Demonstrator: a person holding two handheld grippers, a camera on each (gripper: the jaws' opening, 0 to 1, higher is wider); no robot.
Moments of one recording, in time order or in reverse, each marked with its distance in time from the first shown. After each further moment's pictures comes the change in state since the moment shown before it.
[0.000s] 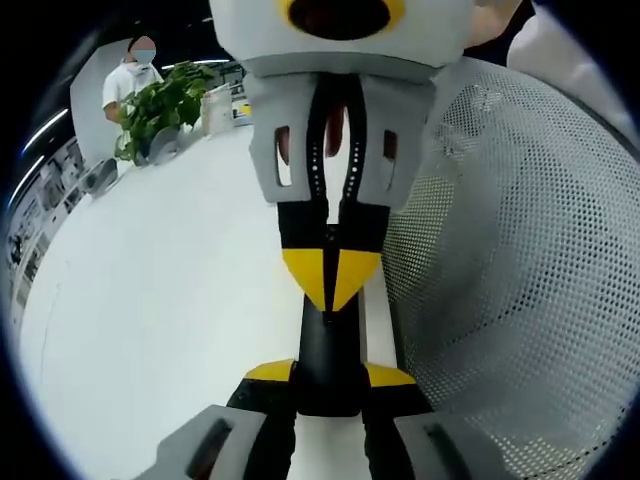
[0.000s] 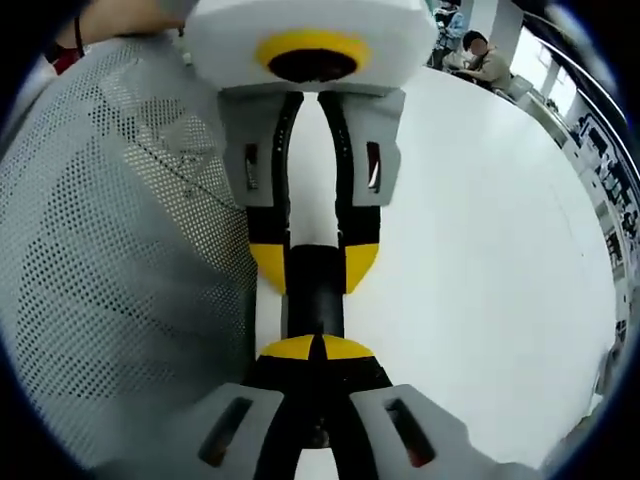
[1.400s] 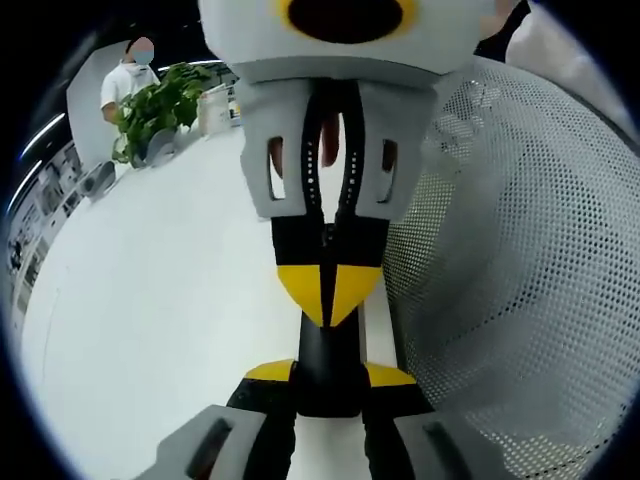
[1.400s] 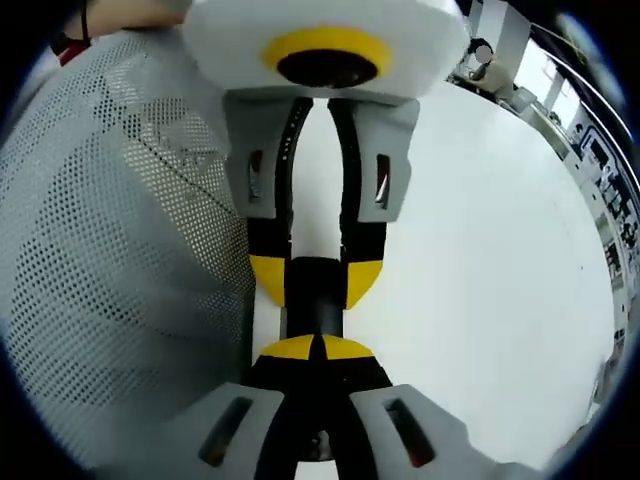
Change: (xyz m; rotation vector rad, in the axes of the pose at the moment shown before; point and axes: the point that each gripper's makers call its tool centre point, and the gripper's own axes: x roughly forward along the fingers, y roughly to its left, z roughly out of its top) left arm 0.000 0.000 0.000 0.018 0.012 0.000; right arm 0.004 -0.003 0.007 0.015 -0.075 0.002
